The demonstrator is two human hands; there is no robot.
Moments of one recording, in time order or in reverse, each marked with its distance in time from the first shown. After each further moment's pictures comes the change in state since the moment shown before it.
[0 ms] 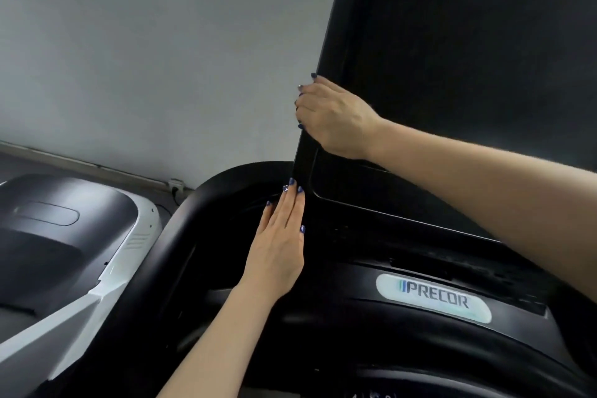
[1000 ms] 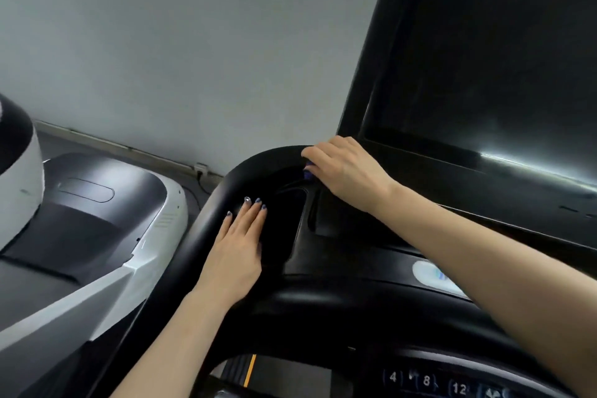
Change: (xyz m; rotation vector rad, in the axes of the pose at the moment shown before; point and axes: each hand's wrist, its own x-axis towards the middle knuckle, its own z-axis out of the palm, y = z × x) left_hand -0.076 -0.098 -0.030 0.080 -0.038 -0.108; right_hand -0.018 -0.117 0.027 0.336 0.272 0.163
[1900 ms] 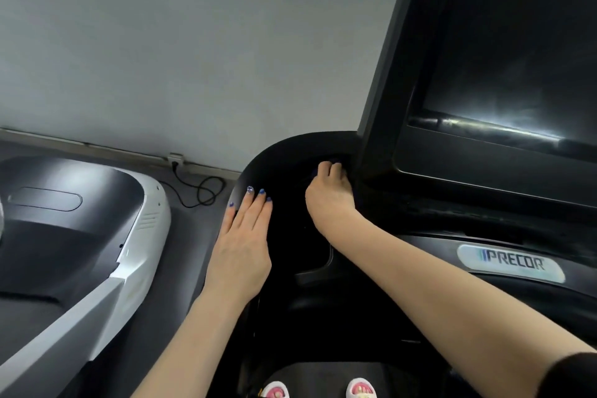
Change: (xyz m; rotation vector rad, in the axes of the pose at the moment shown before) left_hand 0.020 -0.062 -0.006 0.008 0.035 0.112; right_hand 0.044 -0.094 0.078 -0.360 -0.987 0.621
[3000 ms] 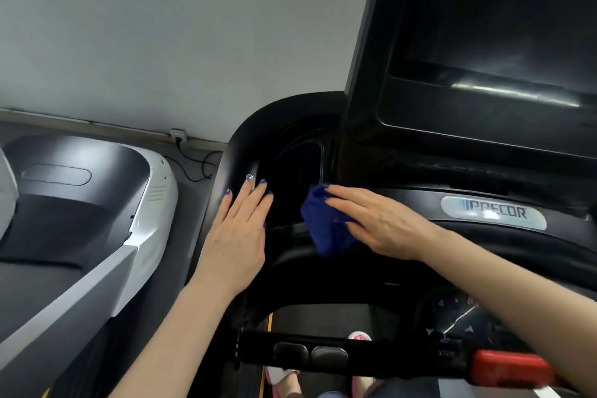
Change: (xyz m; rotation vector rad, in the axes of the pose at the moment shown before) left_hand -0.048 0.023 -0.020 0.044 -0.086 0.079; right_hand -0.107 0.080 0.086 0.548 0.306 -0.580
